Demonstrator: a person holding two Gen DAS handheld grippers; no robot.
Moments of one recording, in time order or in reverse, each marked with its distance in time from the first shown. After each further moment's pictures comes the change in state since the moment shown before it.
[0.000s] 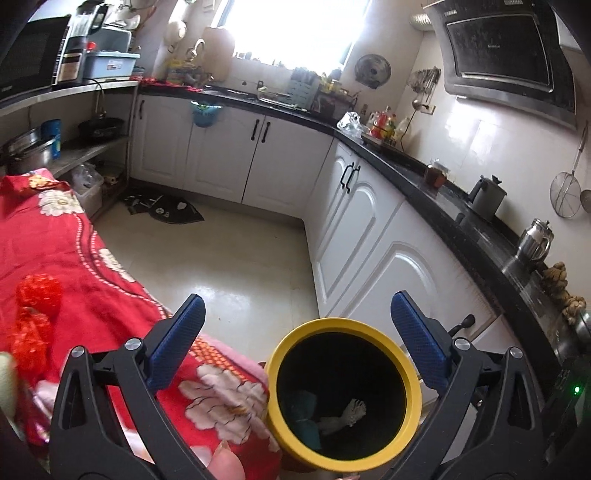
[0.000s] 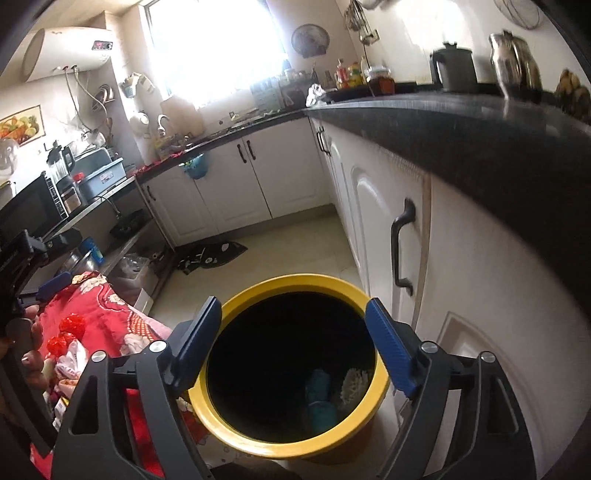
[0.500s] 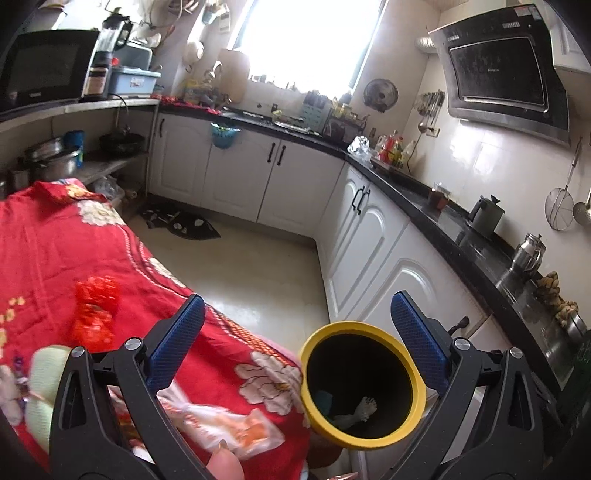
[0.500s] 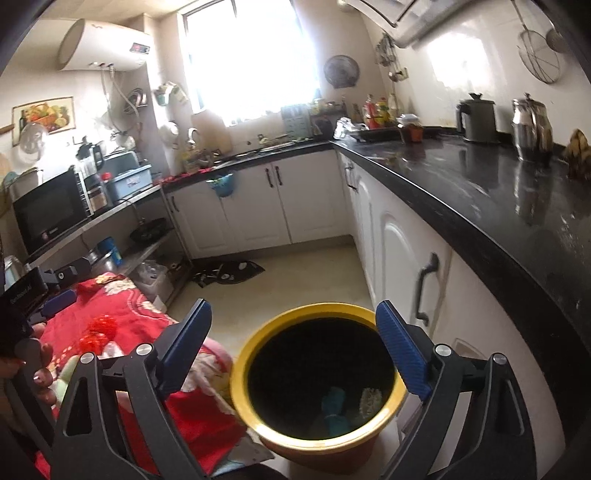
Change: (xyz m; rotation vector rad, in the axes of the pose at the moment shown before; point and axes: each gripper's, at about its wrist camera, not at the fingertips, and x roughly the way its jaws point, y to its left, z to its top) left arm -0.076 0.031 -0.003 -0.011 -0.085 0.035; right arm -0.057 0.054 0.011 -0.097 -0.095 0.060
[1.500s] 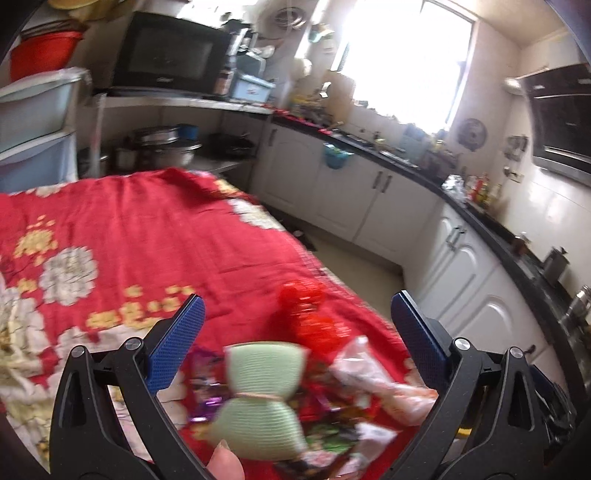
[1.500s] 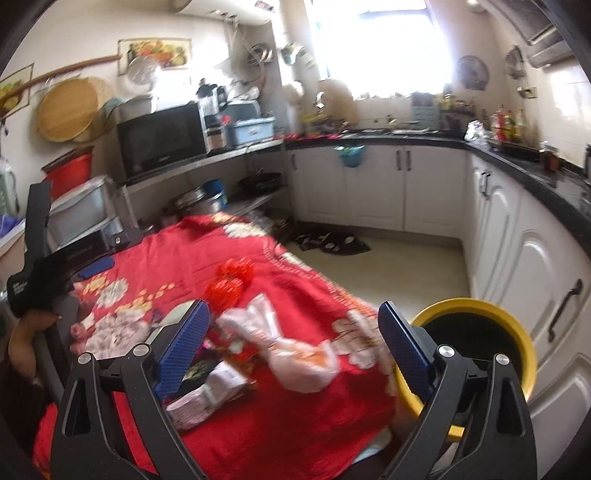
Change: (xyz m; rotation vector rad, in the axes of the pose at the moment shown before) left arm -0.109 0.181 -0.009 -0.176 -0.058 0.313; right arm 0.000 0.191 -0.036 -0.262 0.126 0.366
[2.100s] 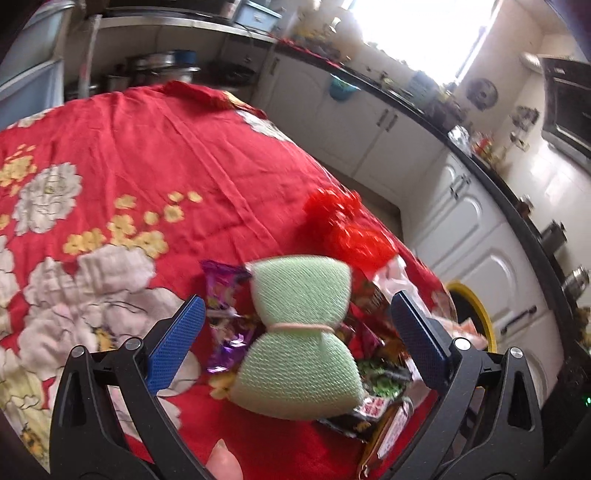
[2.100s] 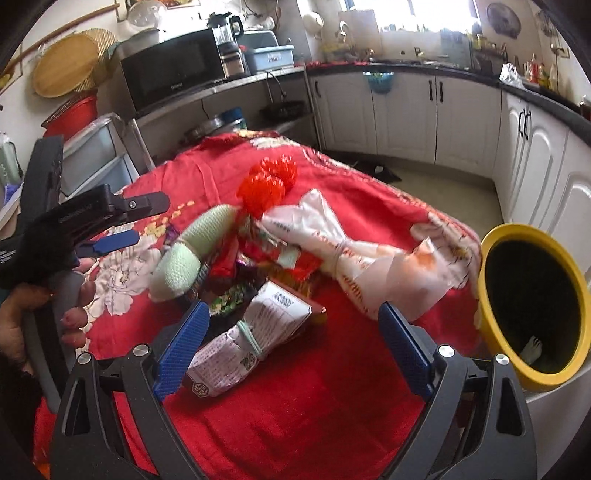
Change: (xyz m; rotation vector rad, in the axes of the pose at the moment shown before) left arm 0.046 0.039 -0.045 -0.021 0.280 -0.082; right arm 0.071 0.041 -0.060 0.025 0.267 0.077
